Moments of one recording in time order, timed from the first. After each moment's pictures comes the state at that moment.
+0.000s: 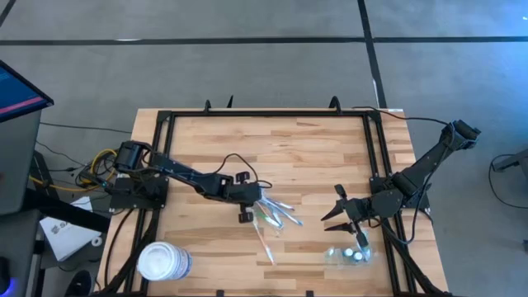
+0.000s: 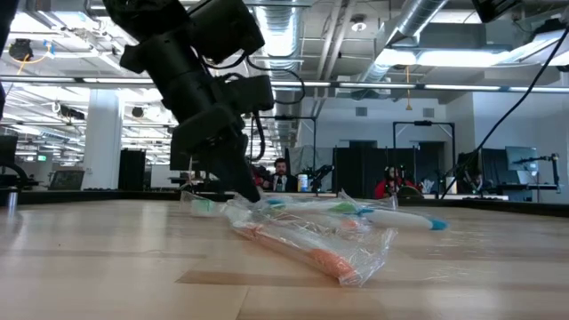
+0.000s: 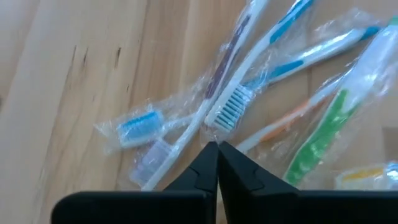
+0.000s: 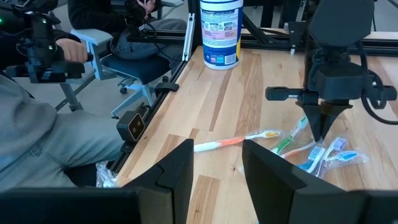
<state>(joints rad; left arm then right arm) -0.16 1.79 0.92 -0.09 -0.24 -0.16 0.69 0.93 0.65 -0.12 0.34 0.23</state>
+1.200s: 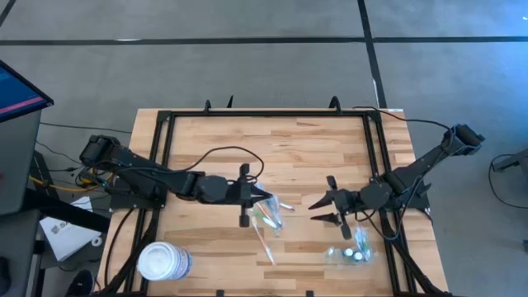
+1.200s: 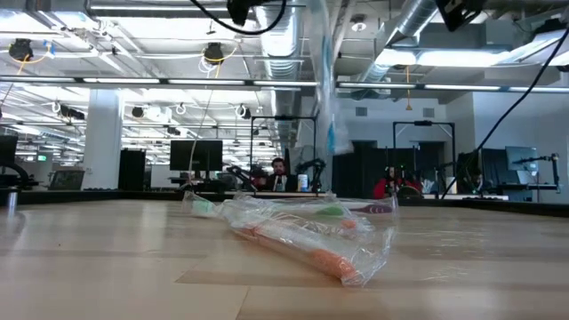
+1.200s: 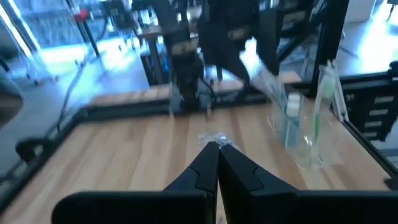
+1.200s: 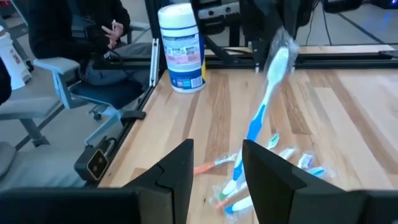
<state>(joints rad) -0.29 1.46 0.93 0.31 -0.36 0.07 0.55 1.00 0.65 0.03 0.34 0.21</state>
